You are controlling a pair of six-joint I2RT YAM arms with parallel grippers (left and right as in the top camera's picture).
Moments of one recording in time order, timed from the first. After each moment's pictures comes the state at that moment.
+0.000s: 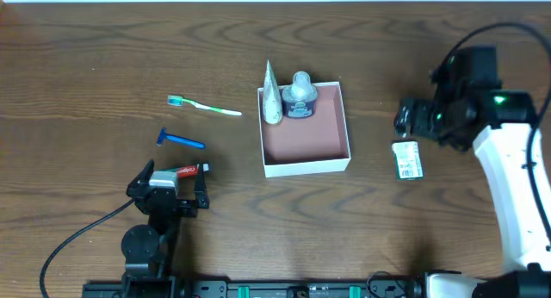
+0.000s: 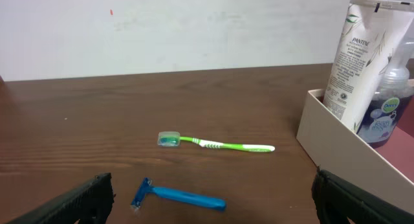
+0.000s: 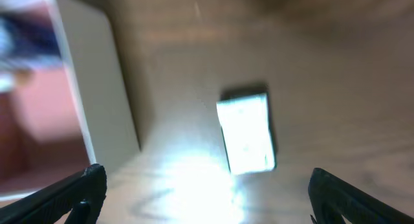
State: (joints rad) left arm -0.02 0.04 0.02 -0.11 0.06 0.02; right arm 0.00 1.46 1.28 -1.08 -0.09 0.20
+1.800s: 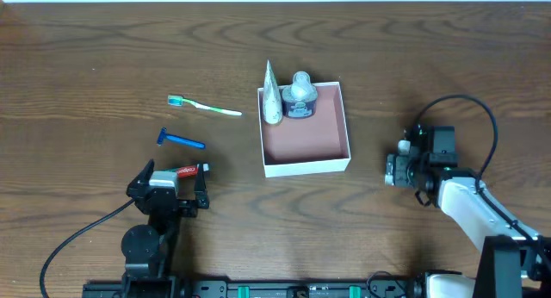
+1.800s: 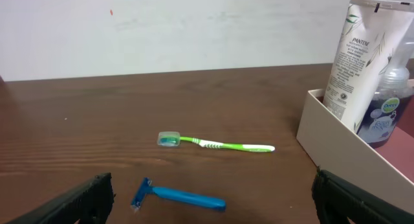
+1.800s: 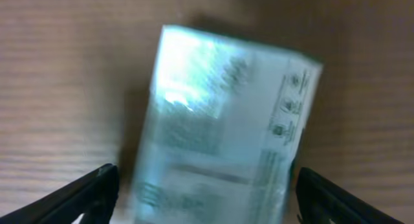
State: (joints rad) left arm -0.02 0.04 0.02 -0.11 0.06 0.02; right arm -0.01 1.45 0.56 -0.26 0.04 0.04
